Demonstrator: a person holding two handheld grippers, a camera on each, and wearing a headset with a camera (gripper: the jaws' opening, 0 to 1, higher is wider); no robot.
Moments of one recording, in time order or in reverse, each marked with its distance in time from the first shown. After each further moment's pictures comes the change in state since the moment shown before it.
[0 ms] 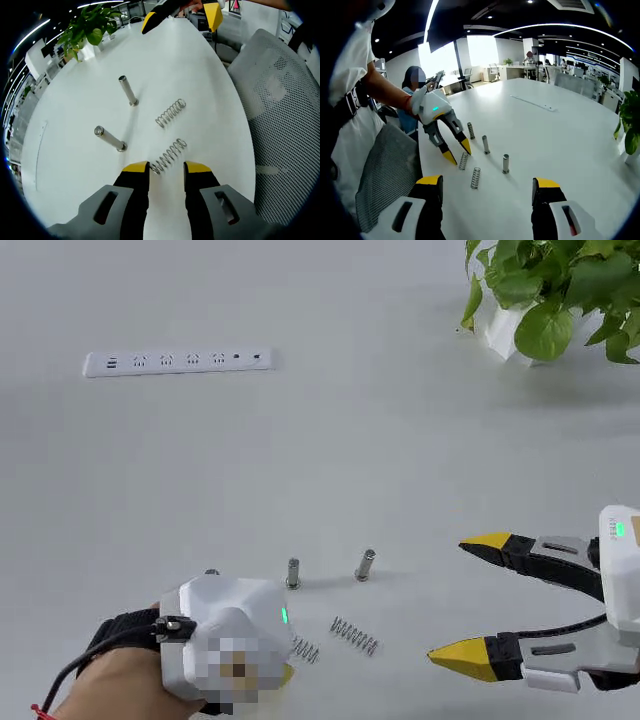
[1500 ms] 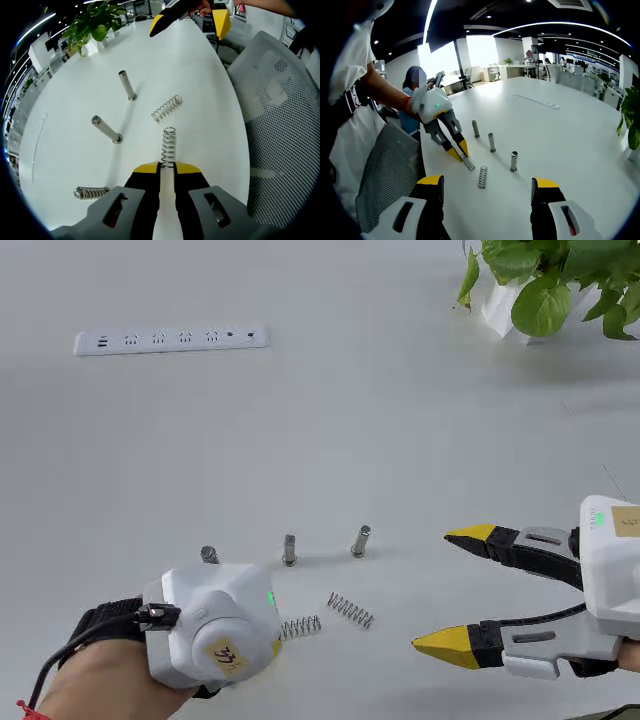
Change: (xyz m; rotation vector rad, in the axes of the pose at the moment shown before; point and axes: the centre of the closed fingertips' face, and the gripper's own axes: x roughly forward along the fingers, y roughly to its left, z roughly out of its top) left arm -0.005 -0.009 -0.007 -0.046 0.003 0.008; right arm 0.007 0.016 -0.007 0.020 0.000 0.011
